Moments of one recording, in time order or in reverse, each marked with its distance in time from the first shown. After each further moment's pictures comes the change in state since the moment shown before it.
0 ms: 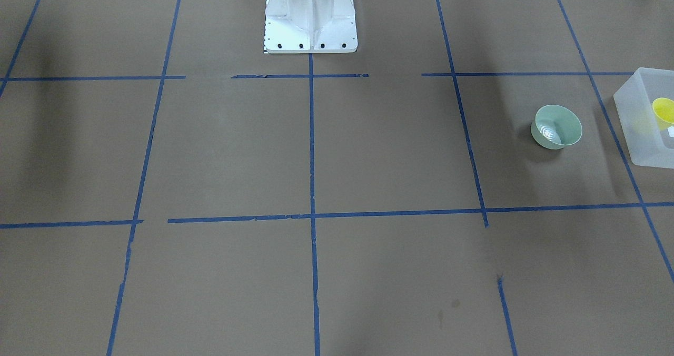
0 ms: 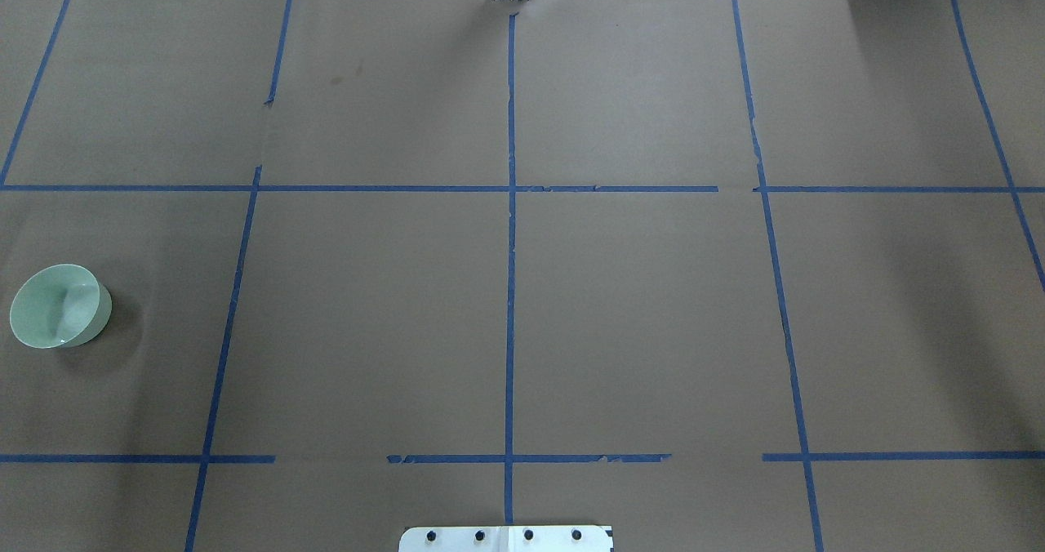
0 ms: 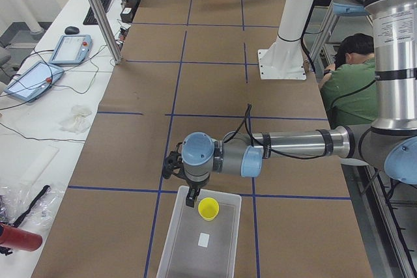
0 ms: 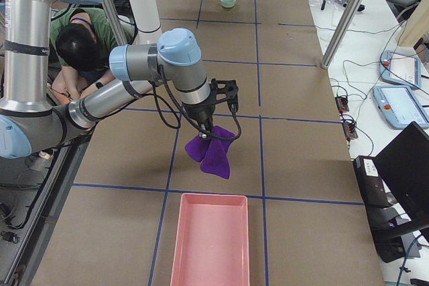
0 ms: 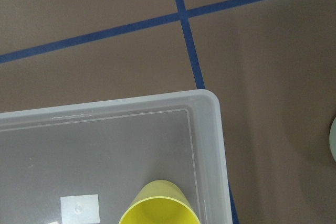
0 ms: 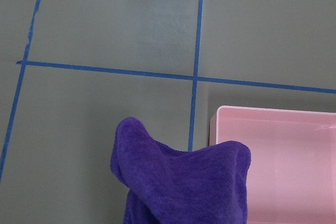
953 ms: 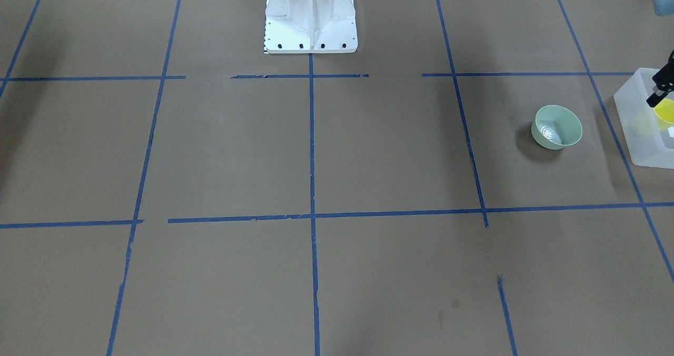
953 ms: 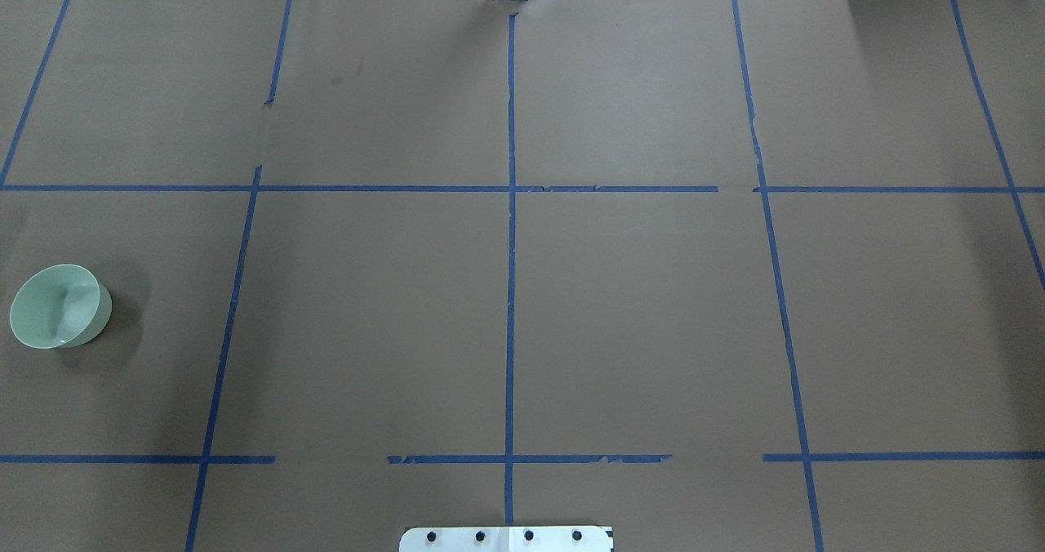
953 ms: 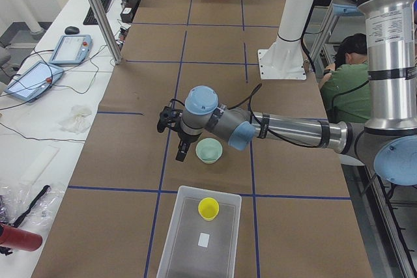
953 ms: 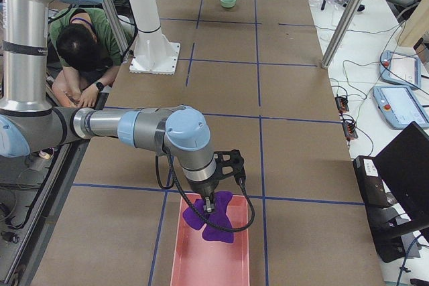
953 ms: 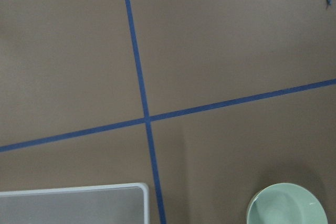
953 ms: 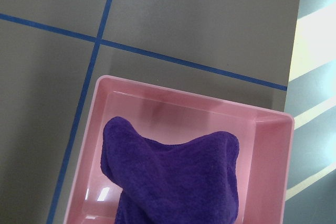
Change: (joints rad) left arm 0.206 0.023 -0.063 -0.477 0.016 -0.579; right arm 0.080 0.008 -0.394 0.306 -0.109 -0.237
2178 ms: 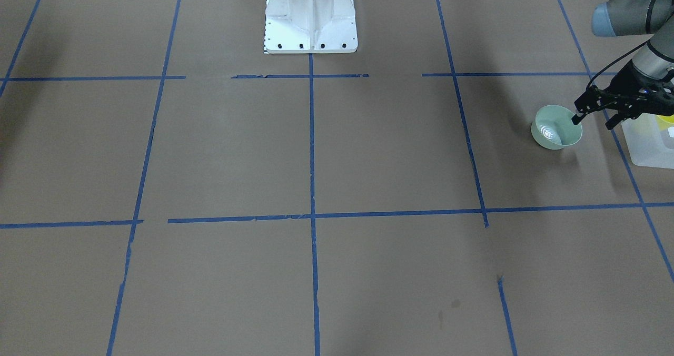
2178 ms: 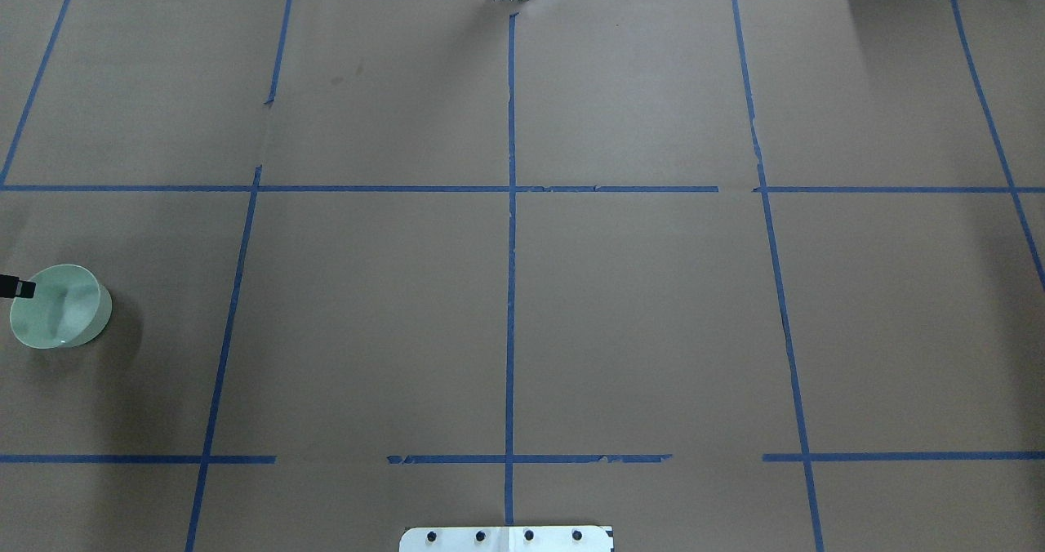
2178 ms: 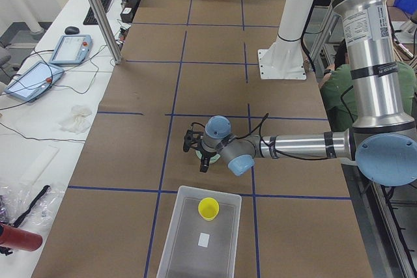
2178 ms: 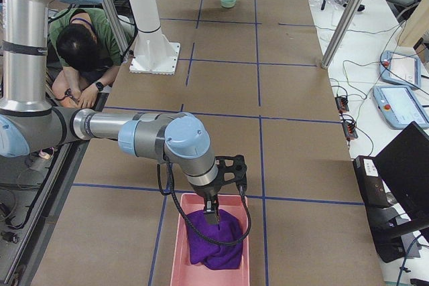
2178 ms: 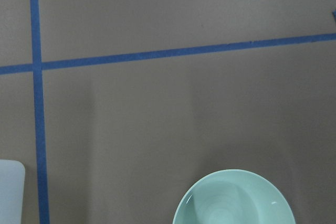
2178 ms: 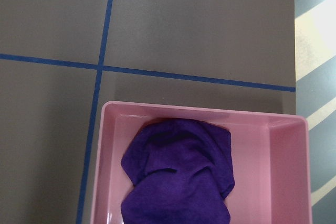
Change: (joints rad) left arm 0.373 0.042 0.213 -0.402 0.198 -0.384; right arm -0.007 -0.001 0.021 0.012 0.086 0.189
